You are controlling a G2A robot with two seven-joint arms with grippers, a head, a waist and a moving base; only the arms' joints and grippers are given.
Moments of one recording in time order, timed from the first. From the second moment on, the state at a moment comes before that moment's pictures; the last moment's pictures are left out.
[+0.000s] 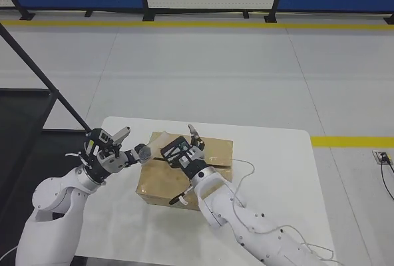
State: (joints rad) left arm 0.97 -1.15 -1.56 -1.46 -0.63 0.01 -0.97; right arm -0.62 -1.44 0.62 -1.39 -1.38 0.30 0.17
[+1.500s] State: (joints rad) left arm 1.03 -1.14 -1.54 -1.37 -0.56 -0.20 -0.78; right arm -0.83 -1.53 0.79 -1.49 -1.40 0.26 0.23
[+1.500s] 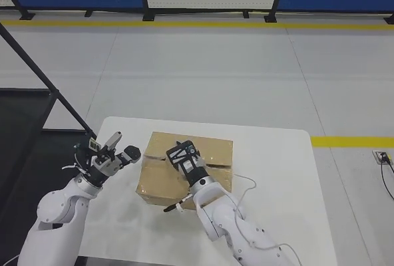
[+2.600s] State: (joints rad) left arm 0.95 -1.17 -1.40 -1.23 -0.52 -0.29 -0.72; right arm -0.96 -1.56 0.88 -1.54 -1.32 0.23 0.22
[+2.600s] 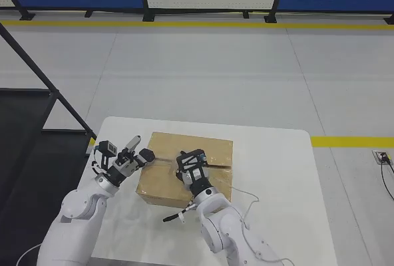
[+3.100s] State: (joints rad) left arm 0.93 -1.17 -1.37 -1.18 -0.48 -0.30 -0.69; right arm -0.99 -1.57 0.92 -1.52 -1.28 0.20 0.19
